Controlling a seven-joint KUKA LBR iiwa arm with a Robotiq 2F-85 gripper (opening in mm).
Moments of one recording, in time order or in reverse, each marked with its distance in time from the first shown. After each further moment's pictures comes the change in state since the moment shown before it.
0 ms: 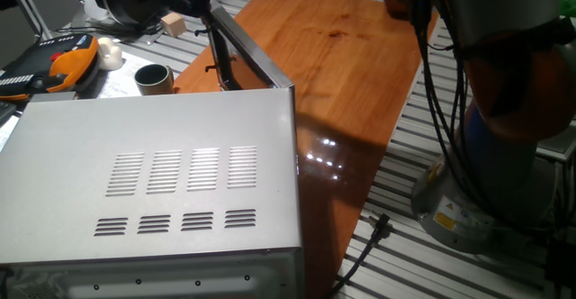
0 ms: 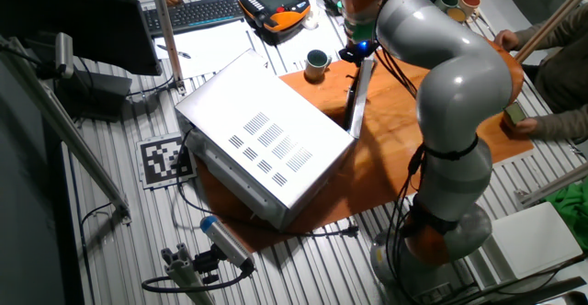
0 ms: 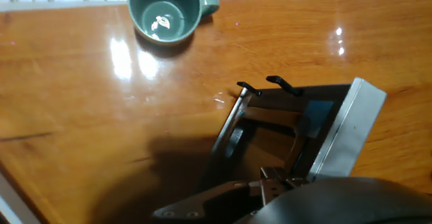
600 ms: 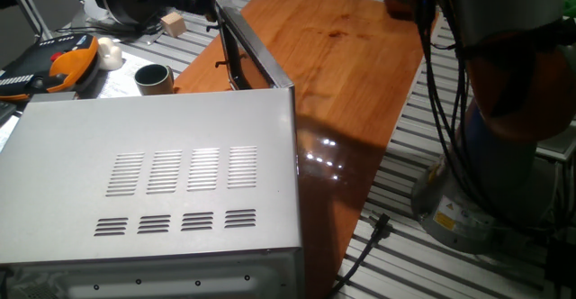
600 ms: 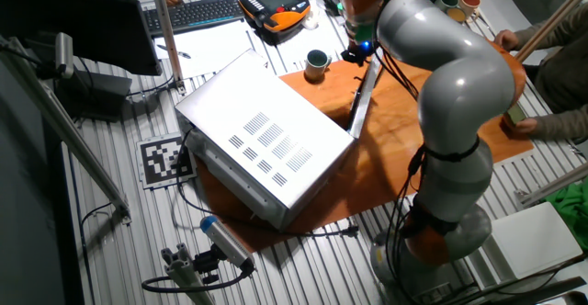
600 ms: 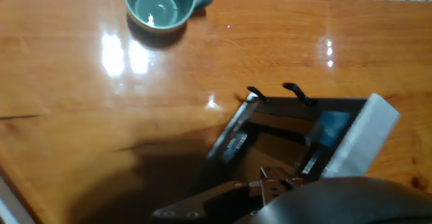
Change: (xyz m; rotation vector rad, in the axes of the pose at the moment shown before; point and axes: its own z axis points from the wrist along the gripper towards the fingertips) arm -0.005 0.008 -0.008 -0.012 0.009 -0.025
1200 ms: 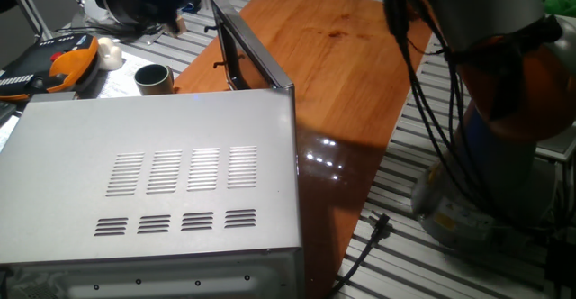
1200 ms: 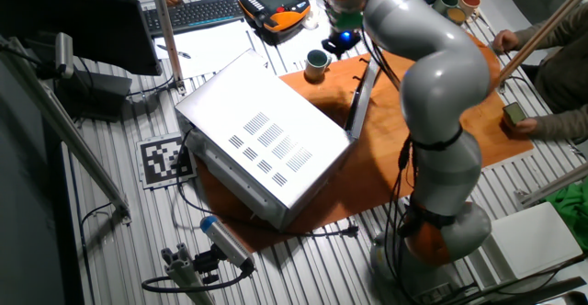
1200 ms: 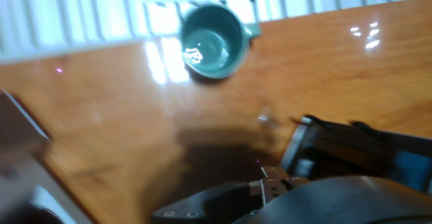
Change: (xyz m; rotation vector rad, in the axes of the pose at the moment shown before) arm -0.056 0.063 -0.006 -0.135 0.001 0.176
